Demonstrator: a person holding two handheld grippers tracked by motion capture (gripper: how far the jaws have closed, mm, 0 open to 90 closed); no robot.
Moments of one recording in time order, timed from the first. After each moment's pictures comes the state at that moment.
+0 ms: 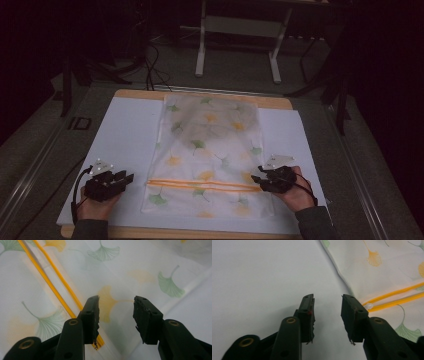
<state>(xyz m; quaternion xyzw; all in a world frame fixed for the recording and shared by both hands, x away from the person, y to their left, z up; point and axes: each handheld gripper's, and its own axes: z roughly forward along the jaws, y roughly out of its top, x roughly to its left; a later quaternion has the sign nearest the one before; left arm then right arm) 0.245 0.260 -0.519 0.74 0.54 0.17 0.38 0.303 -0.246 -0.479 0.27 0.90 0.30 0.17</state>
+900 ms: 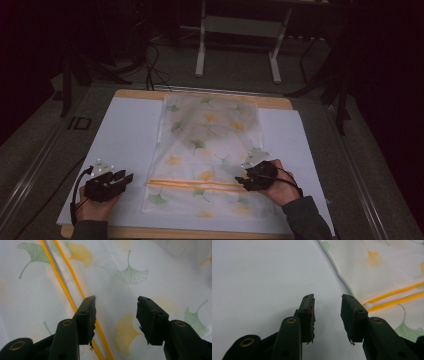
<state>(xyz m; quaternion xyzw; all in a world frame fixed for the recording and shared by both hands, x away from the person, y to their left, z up) 0.241 0.258 -0.514 0.73 0.54 0.18 0.38 0.309 -0.195 -0.470 0.20 0.93 0.27 0.15</state>
